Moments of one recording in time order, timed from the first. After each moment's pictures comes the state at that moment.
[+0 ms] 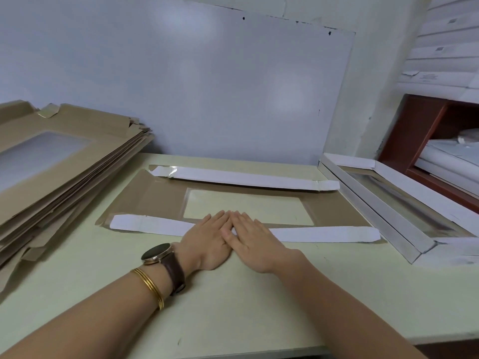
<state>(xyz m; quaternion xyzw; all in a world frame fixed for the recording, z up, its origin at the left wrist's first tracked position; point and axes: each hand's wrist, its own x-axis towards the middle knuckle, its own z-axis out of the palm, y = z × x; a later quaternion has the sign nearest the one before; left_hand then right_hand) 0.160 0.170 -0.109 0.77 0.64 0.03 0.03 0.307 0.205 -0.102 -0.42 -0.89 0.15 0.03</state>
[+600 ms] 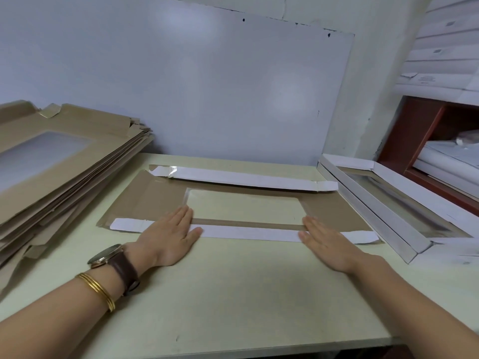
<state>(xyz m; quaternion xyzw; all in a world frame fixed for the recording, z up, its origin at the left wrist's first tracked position) 0.098 0.146 -0.104 0.68 0.73 0.02 0.06 0.454 0.253 -0.101 -0.54 -0.83 0.12 0.00</state>
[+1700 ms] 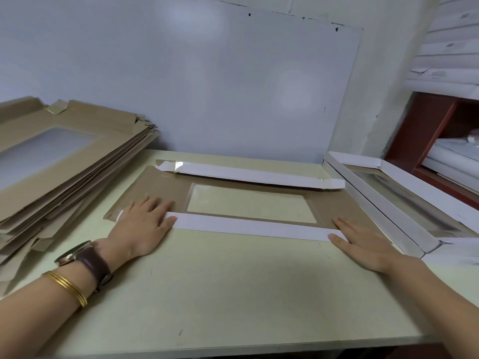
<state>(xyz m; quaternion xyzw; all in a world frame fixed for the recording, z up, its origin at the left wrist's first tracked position) 0.046 0.132 -0.110 0.62 0.78 0.11 -0.01 0.507 0.261 -0.092 -0.59 -0.80 0.08 -0.02</state>
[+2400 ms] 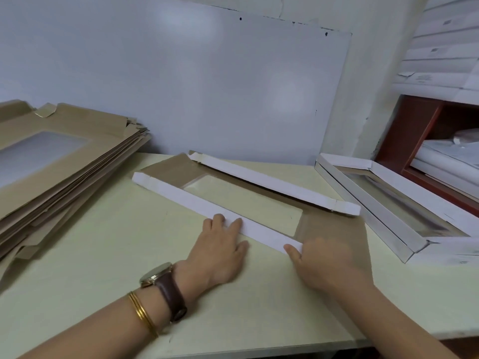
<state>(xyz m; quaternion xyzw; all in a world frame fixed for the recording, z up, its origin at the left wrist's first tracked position) 0.204 0.137 -0.093 0.70 0.69 0.19 0.08 0.408 0.180 -0.071 -0.61 -0.78 -0.09 -0.08</state>
